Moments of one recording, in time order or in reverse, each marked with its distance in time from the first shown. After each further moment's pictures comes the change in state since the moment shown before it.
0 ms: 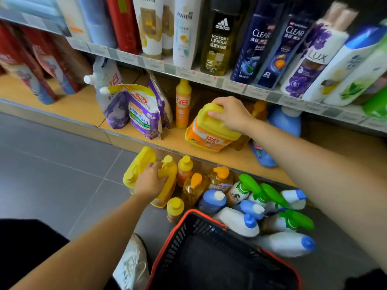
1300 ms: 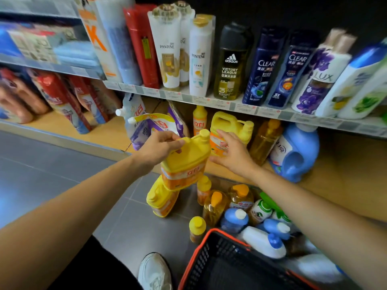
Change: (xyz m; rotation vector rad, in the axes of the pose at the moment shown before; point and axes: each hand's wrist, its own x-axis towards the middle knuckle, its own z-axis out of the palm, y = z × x) left_hand 0.006 0.098 -0.182 -0.549 -0.144 0.141; right_hand -0.037 -0.001 0.068 0.331 0.134 -0.049
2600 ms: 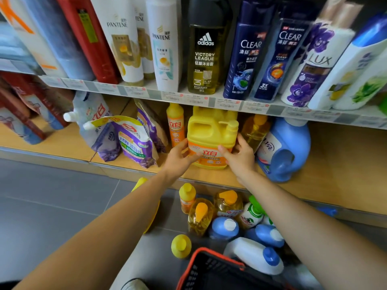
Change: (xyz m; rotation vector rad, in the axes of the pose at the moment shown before) left_hand 0.126 -0.089 0.125 -0.232 -0.130 0.058; right_hand 0.010 0.088 0.003 0.446 0.389 0.455
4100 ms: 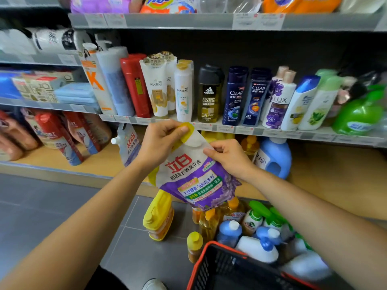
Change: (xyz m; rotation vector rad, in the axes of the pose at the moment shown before) left_hand -0.143 0.192 -0.066 0.299 0.209 0.555; right_hand -0.106 -0.159 -0.012 -0.125 -0.437 -0.382
